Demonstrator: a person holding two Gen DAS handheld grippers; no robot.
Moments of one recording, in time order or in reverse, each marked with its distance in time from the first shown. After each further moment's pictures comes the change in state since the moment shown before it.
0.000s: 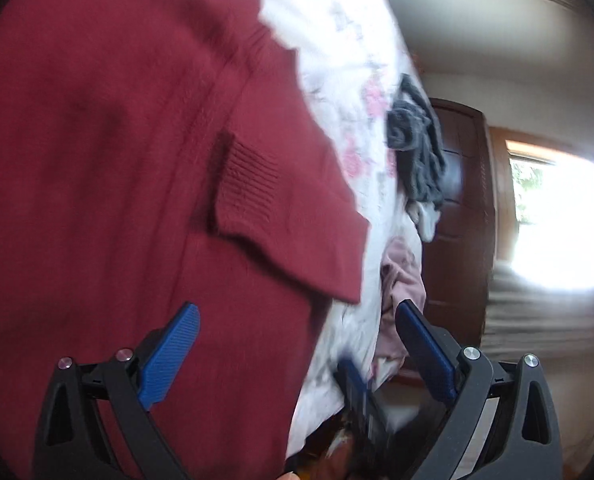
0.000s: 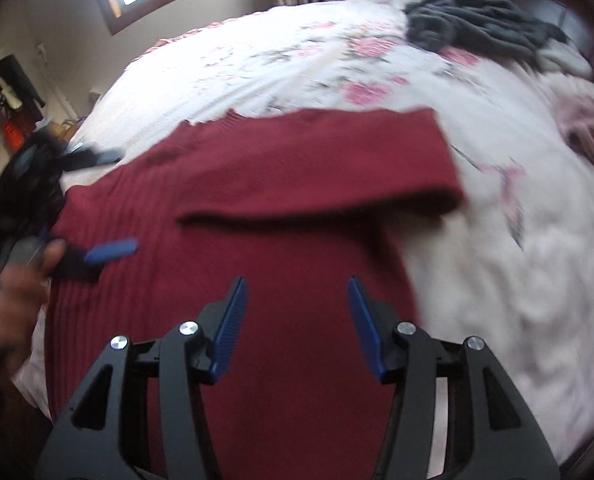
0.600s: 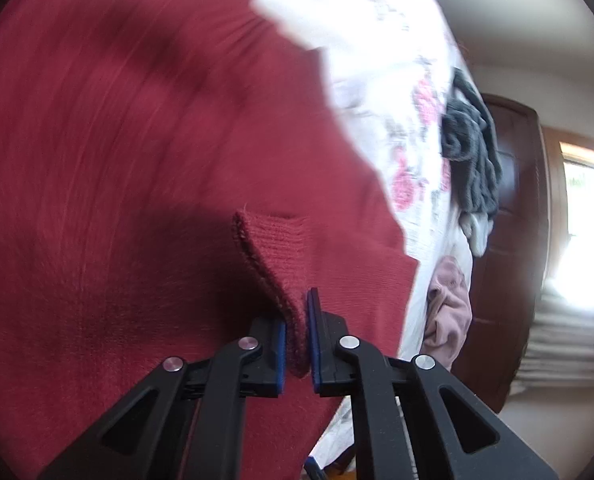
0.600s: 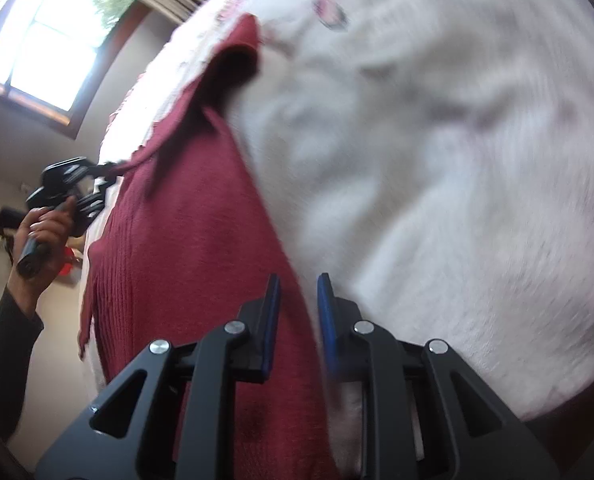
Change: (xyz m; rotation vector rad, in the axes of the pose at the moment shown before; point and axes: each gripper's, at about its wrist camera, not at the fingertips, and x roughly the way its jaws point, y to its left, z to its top) left arm 0.031 -0.054 0.055 0.071 0.012 0.173; right arm 0.001 -0.130 -0.141 0.563 0.103 0.250
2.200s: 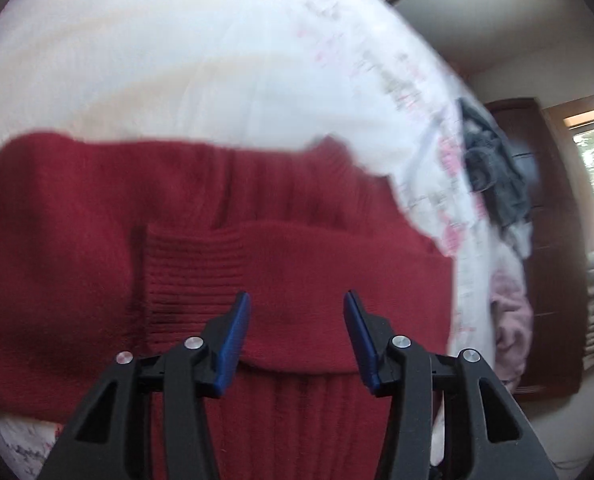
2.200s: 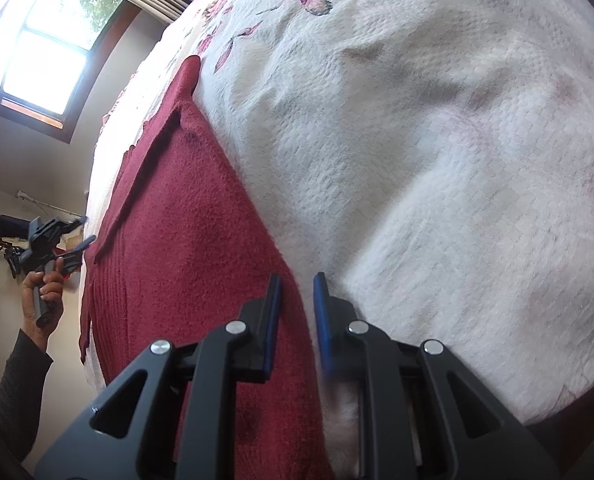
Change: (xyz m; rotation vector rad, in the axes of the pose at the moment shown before) left arm -0.114 0.109 0.033 0.117 -0.176 0.313; right arm 0.004 0.007 -0.001 -0.016 -0.003 -0.034
